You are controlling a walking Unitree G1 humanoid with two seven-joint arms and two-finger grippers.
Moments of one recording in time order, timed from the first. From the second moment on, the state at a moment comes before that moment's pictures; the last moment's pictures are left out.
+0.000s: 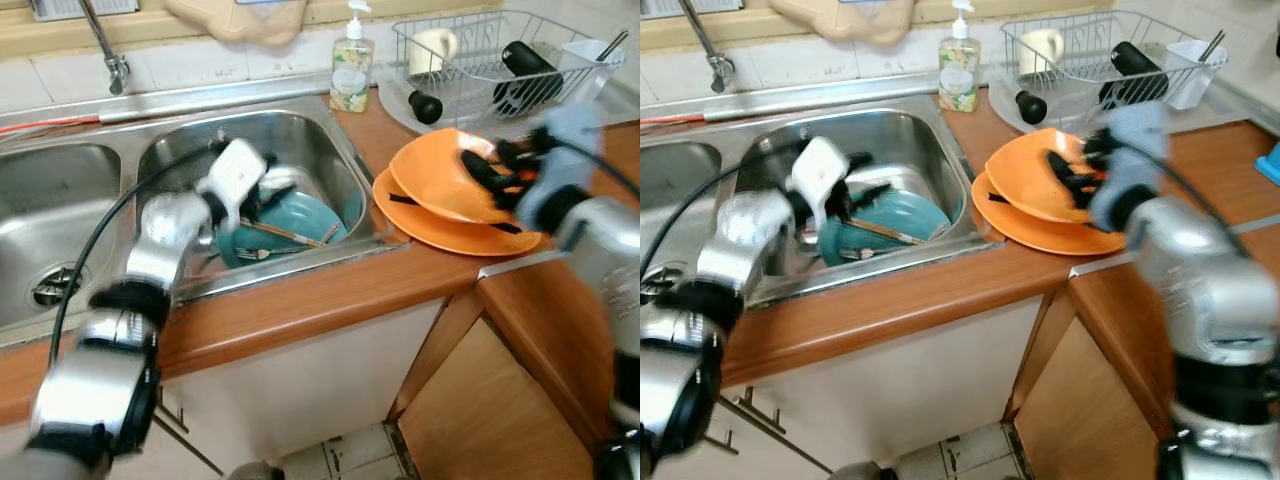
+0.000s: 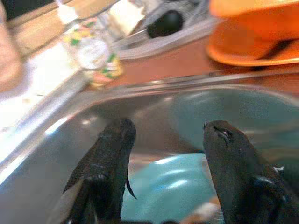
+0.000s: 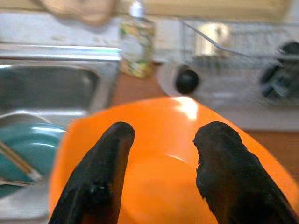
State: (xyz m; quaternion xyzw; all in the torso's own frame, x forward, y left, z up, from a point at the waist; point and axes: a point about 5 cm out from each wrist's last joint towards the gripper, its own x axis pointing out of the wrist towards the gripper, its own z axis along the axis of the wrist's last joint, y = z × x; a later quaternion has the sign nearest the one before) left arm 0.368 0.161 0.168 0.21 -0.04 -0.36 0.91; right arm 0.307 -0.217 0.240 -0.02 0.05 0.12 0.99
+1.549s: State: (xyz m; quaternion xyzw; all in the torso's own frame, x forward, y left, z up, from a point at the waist) left arm 0.301 0.150 0.177 0.11 -0.03 -0.45 0.89; right arm 0.315 -0.238 0.194 0.25 0.21 0.03 0.94
